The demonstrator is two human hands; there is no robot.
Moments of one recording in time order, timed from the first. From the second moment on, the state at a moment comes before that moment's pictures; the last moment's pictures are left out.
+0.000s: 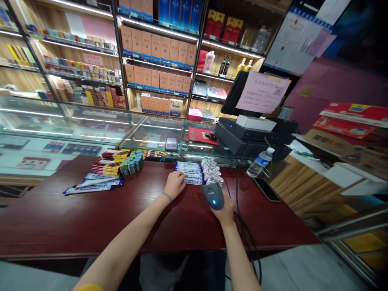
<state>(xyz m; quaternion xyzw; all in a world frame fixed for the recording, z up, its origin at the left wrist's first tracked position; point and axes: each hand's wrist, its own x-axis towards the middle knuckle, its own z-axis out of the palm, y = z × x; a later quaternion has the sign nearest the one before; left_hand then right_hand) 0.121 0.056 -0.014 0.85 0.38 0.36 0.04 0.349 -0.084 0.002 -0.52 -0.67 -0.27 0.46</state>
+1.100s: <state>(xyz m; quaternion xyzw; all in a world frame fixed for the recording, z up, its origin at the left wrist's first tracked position) -0.244 0.023 -0.013 0.72 0.62 0.29 -0.07 0.230 -0.046 0.008 -0.39 -0.77 -0.24 0.45</state>
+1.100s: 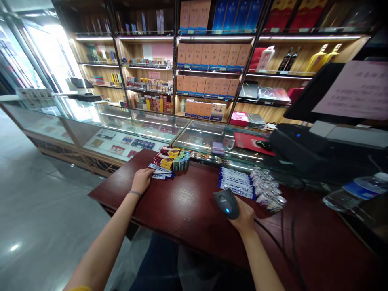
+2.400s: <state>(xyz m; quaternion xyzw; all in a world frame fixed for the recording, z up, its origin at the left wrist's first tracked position) -0.049 0.039 0.009 0.52 0.40 0.51 0.56 0.236 -0.050 0.008 -0.43 -0.74 -0.23 0.46</state>
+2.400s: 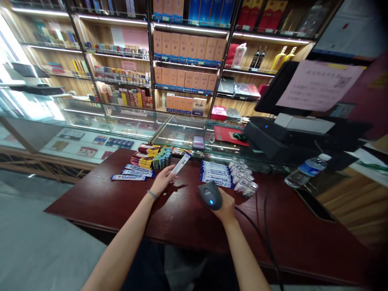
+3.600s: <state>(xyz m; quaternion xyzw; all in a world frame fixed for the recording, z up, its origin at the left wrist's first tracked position) -0.036 0.045 -0.013 0.64 0.46 0.46 0.41 0.294 -0.056 0.008 -0.49 -0.71 -0.25 0.44</state>
